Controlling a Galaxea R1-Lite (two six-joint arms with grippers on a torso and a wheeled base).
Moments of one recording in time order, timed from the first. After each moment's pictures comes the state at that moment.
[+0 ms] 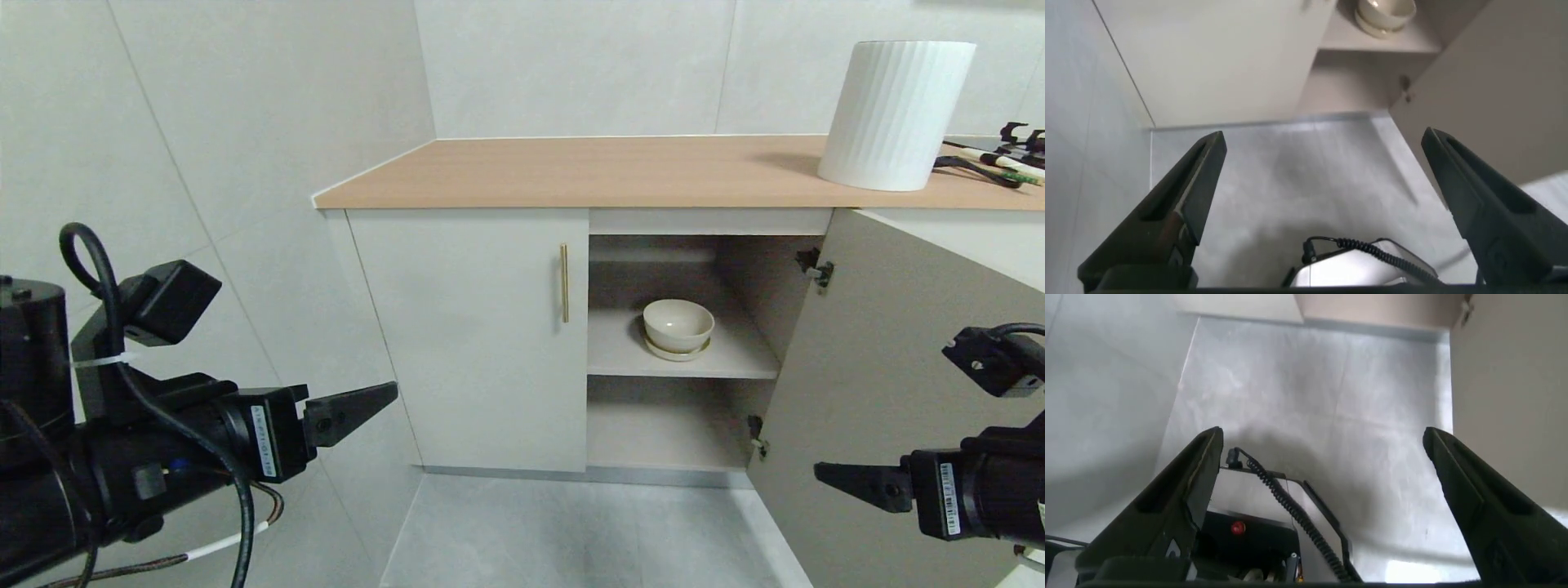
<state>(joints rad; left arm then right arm) -0.47 1.23 -0.64 -0.20 0.06 -0.33 0.50 1.22 -0.65 0.09 -0.14 0.35</state>
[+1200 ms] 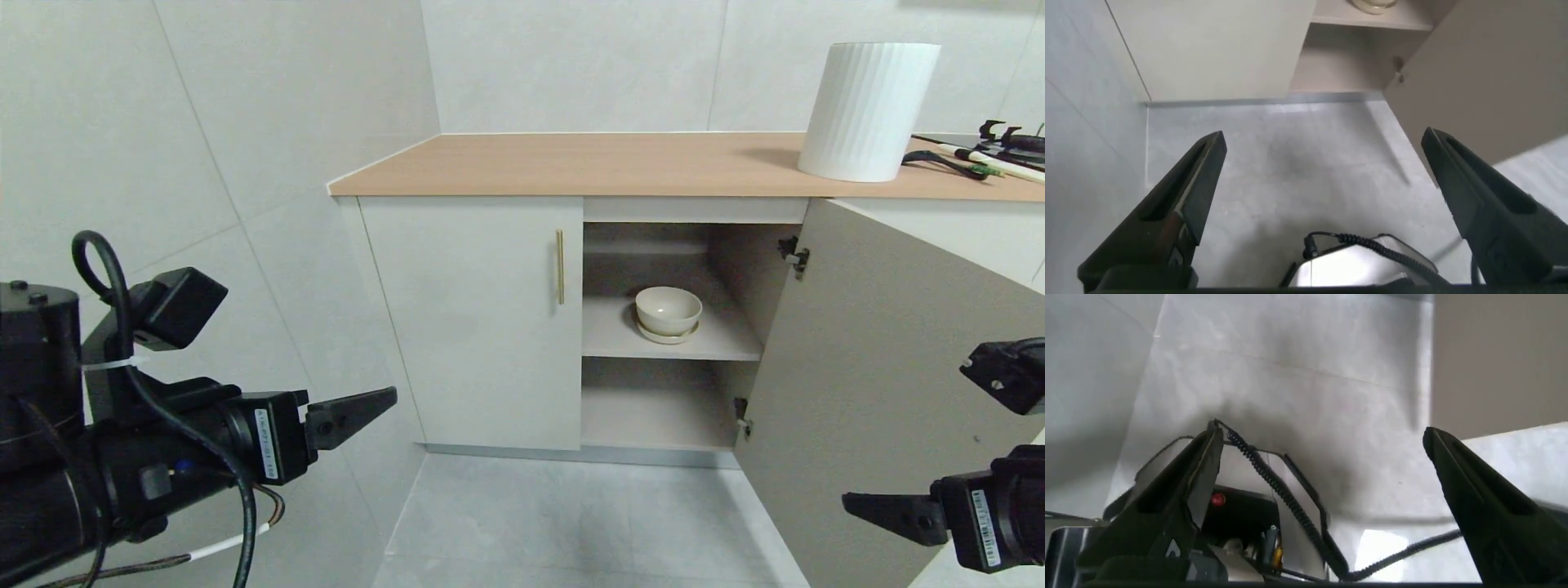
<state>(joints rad) -0.47 1.24 -0.63 -0.20 0.06 -0.33 0.50 1.17 -0.69 0.27 -0.15 0.31</state>
